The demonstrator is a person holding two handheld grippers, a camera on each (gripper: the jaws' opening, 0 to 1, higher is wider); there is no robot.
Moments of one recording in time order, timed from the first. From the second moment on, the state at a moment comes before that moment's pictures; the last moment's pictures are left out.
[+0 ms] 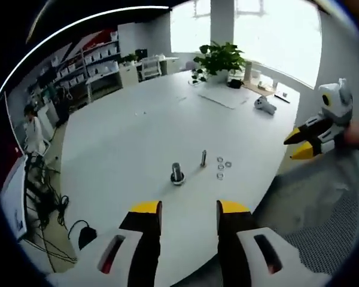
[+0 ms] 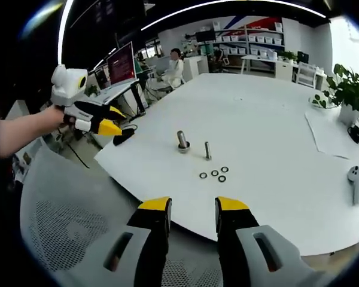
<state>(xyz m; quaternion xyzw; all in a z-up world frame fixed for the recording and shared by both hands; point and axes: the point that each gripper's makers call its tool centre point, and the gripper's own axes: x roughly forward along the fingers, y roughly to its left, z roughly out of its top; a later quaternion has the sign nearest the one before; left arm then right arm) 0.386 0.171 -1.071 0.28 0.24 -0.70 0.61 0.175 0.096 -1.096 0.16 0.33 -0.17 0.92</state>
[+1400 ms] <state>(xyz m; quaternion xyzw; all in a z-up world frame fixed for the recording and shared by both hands) 0.387 0.239 -1.064 0.19 0.25 -0.68 0.66 0.173 0.100 -1.101 0.15 0.35 -0.17 0.91</state>
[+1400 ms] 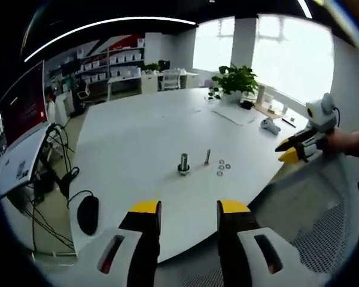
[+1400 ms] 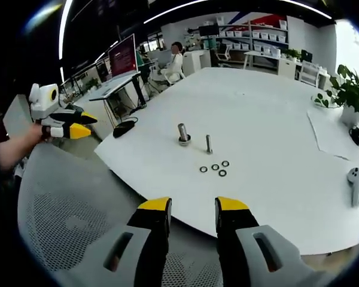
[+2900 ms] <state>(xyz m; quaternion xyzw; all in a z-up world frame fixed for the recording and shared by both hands) 0.370 0.244 -1.080 0.20 0.27 -0.71 0.62 0.185 0.107 -1.087 0.15 0.33 -0.14 0.92</state>
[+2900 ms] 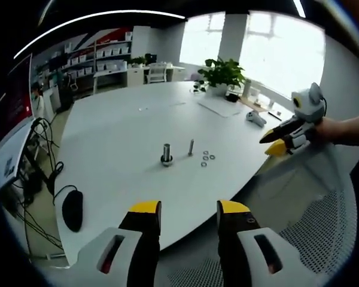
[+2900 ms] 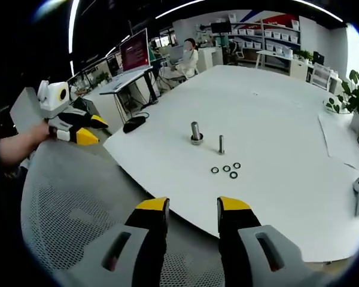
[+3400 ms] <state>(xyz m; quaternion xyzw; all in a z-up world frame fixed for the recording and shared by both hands) 0.368 0.243 -1.079 0.19 0.28 -0.70 0.63 0.194 0.070 -1.090 0.15 0.35 -0.14 0.91</state>
